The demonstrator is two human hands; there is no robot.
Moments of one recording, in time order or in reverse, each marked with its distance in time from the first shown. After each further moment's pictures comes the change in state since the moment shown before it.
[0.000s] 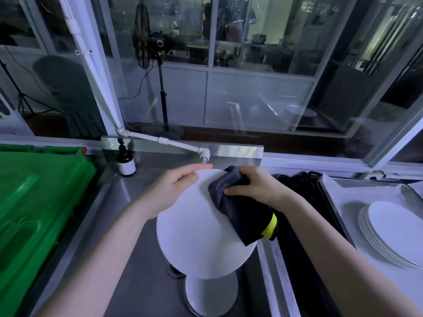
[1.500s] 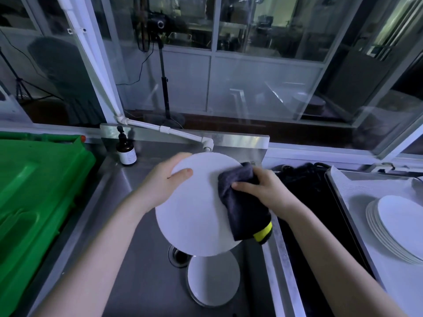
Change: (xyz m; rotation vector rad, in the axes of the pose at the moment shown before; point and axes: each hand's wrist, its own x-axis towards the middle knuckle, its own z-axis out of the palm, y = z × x) left_hand 0.004 -0.022 -0.013 0.148 0.135 -0.063; right_hand -0.007 0.019 0.021 0.160 0.159 0.075
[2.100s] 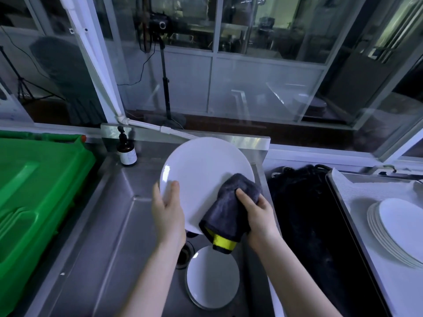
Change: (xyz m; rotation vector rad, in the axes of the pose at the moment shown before) left_hand -0.034 -0.022 0.083 -0.643 0.730 -0.302; right_hand -0.024 0.038 0.066 0.848 0.419 0.424
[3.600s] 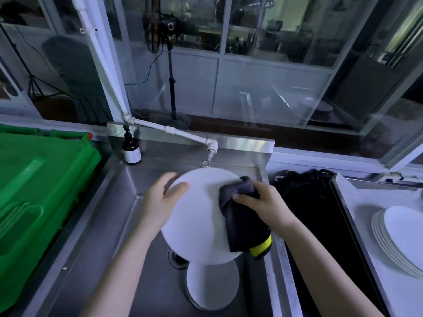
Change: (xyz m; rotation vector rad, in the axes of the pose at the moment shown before) left_hand 0.030 0.028 -0.031 0.459 -0.341 0.174; right_hand 0.012 -0.053 -0.014 -0.809 -0.388 -0.456
